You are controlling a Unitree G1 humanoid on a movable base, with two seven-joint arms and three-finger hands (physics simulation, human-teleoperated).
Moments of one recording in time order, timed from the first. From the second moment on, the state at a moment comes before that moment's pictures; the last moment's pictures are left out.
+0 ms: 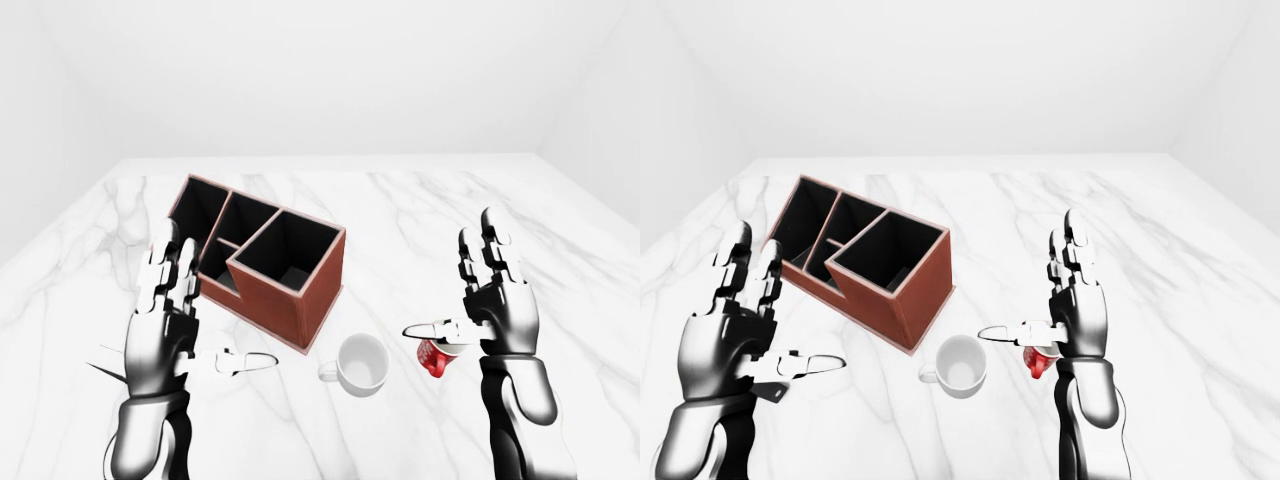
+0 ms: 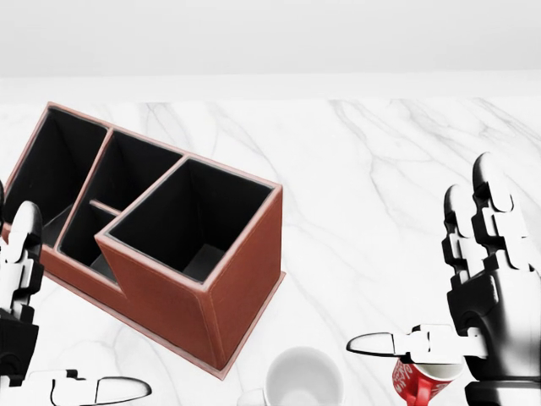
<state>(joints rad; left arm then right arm) 0.28 -0.03 0.15 -0.74 -0.06 0.09 -0.18 0.16 0.00 -0.13 -0.58 0.09 0.09 0.10</state>
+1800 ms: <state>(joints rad) 0.32 -0.07 0.21 -0.94 -0.09 0.09 -0.24 0.14 -0.14 -0.53 -0.74 -0.50 0.09 0.70</state>
